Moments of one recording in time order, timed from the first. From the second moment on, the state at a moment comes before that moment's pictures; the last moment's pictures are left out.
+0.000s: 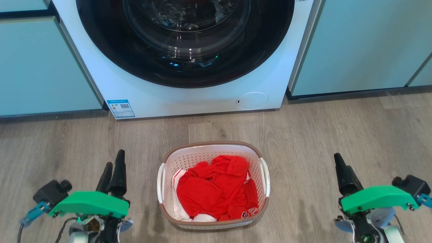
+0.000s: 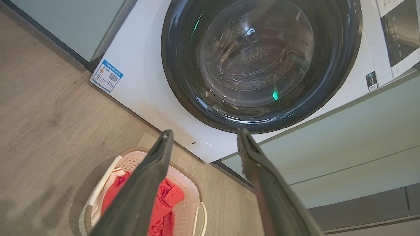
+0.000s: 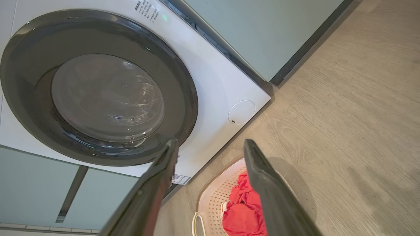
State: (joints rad) left arm 0.02 0.04 -0.06 0.15 -0.94 -0.02 -0.05; right arm 0.00 -0.03 0.00 0.19 1.00 0.13 -0.05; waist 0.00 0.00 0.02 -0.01
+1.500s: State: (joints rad) left arm 0.07 0.05 -0.12 0.10 -0.40 0.04 -0.17; right arm 0.00 -0.04 0.13 0.13 0.47 0.13 -0.17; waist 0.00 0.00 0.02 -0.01
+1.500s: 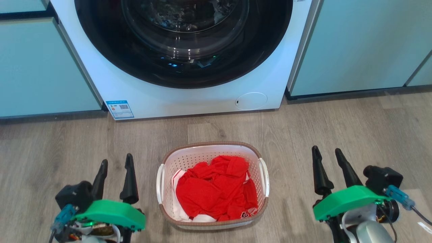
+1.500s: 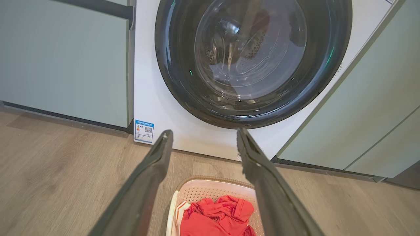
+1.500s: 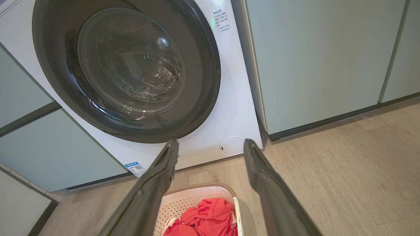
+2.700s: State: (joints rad) left arm 0.09 0.05 -0.15 0.08 -0.11 0.06 -0.25; right arm 0.00 -0.04 0.19 0.08 0.16 0.13 -0.25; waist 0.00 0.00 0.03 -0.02
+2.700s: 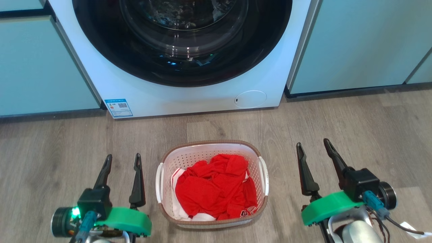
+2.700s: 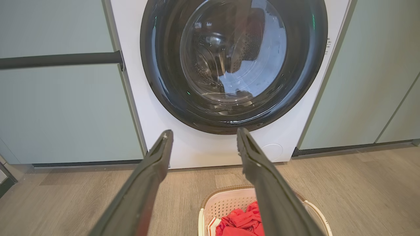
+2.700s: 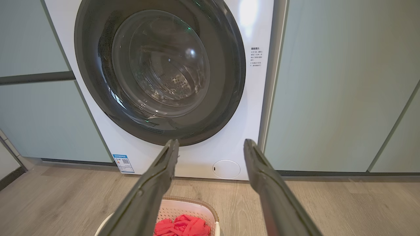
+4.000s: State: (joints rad) left arm -0.02 0.05 -0.16 0.17 -0.08 0.04 -0.25; right arm -0.10 -0.04 0.17 0.14 0.15 0.13 -0.25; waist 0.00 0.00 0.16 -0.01
